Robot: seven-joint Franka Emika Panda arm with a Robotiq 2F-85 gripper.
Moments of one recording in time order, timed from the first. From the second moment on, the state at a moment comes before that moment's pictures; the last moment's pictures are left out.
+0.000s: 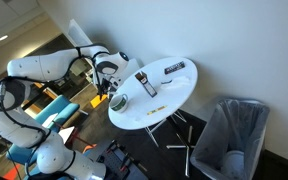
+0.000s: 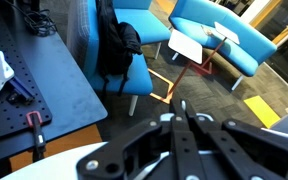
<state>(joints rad) -0.06 0.09 -0.11 -2.05 0.72 1.21 0.15</state>
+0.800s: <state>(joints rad) -0.08 0.19 -0.12 -2.05 0.80 1.21 0.33</state>
